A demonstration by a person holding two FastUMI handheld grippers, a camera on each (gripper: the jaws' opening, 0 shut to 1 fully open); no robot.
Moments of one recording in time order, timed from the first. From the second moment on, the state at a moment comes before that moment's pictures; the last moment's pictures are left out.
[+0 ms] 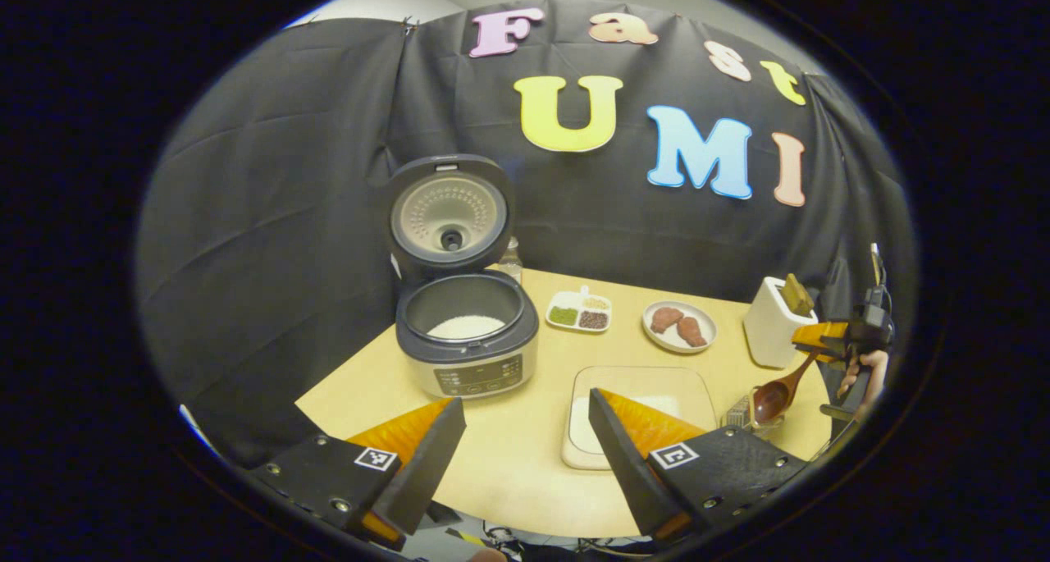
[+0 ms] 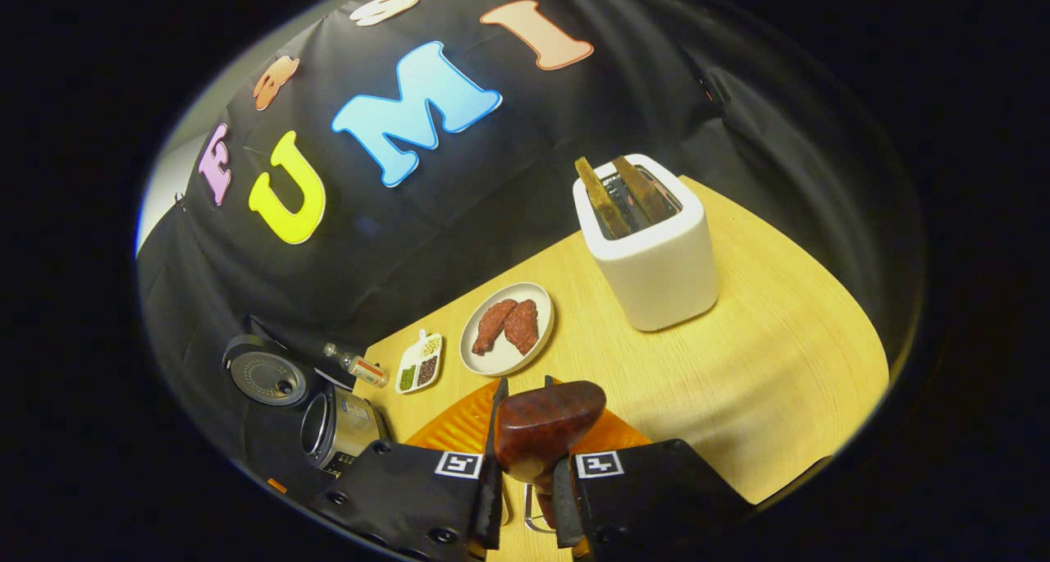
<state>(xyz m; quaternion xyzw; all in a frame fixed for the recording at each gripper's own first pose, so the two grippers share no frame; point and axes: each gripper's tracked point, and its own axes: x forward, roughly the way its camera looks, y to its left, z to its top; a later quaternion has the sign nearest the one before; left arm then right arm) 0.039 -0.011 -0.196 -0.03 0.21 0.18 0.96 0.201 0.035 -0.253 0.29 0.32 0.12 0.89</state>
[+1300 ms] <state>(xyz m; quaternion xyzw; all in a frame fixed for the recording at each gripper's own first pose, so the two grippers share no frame) 0.190 0.207 0.015 -0.02 0.03 0.15 0.99 0.099 -0.025 -0.203 0.10 0.23 -0.10 0.96</state>
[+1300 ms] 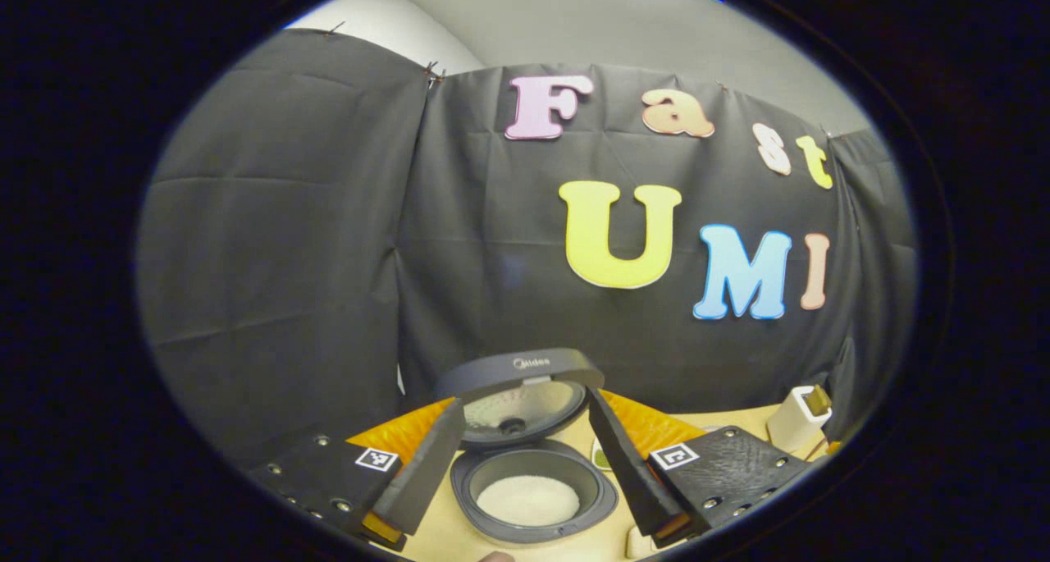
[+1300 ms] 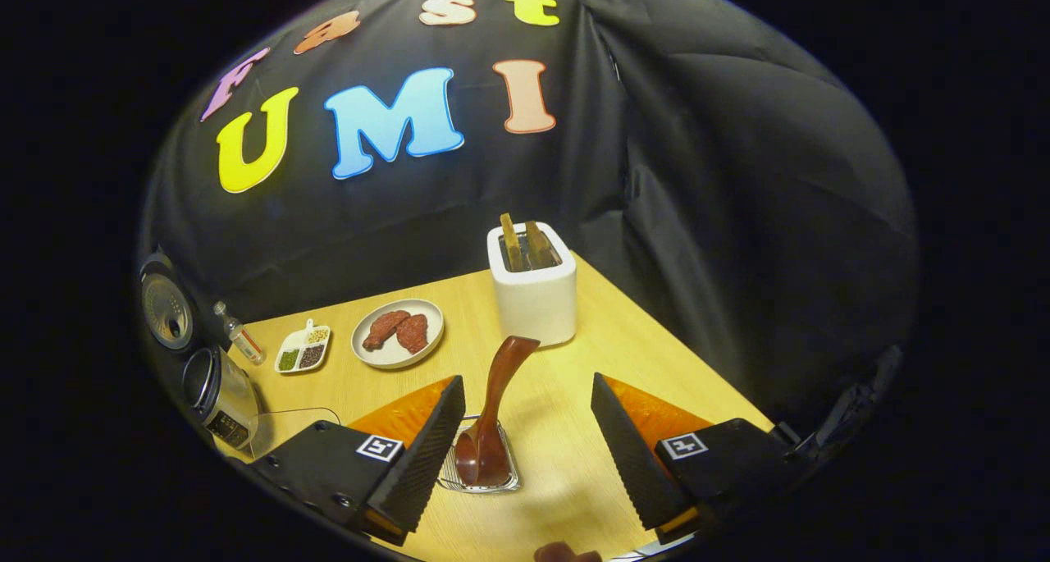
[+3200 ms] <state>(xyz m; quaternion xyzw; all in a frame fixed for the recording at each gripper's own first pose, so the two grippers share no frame) 0.263 0.185 -0.105 -0.07 0.28 0.16 0.94 0.053 -0.015 -0.202 0.06 0.22 -0.01 0.97</state>
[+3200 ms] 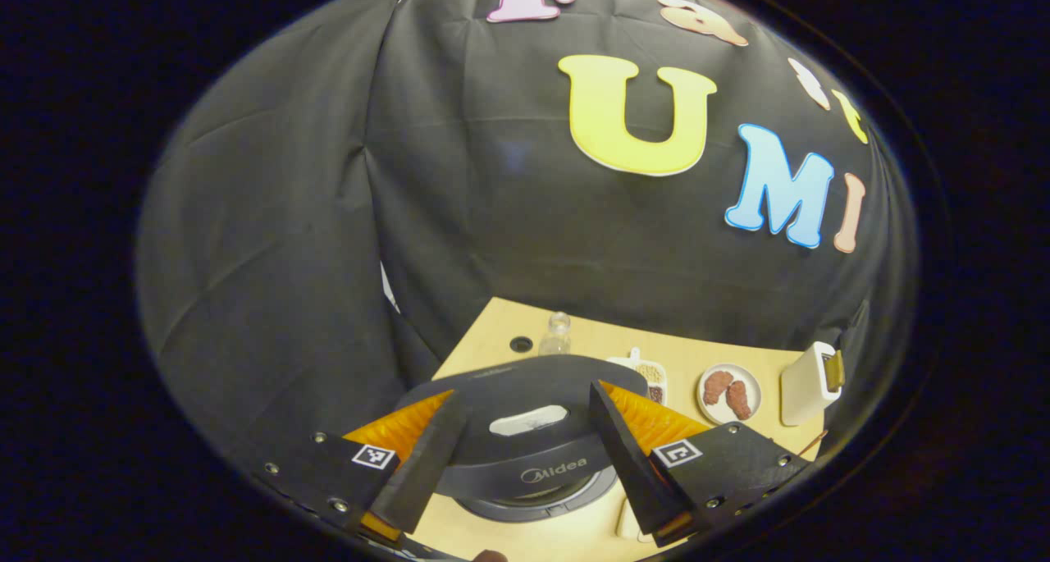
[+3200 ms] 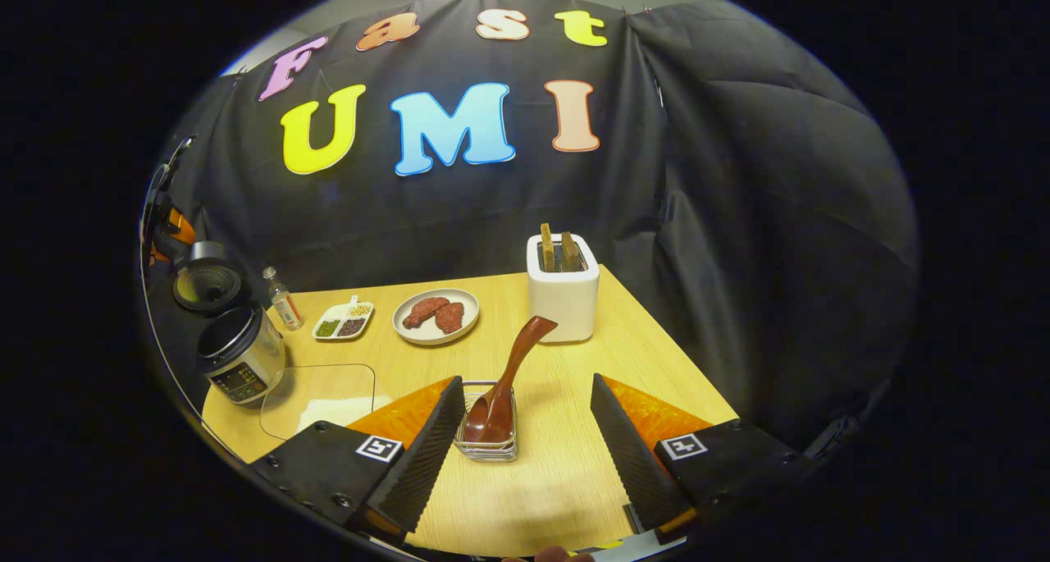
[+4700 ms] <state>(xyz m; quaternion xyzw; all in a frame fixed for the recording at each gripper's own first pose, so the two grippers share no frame) 0.223 0.141 -0.274 -0.07 0.43 0.17 0.88 0.061 -0.047 -0.238 0.05 0.24 0.10 0.96</state>
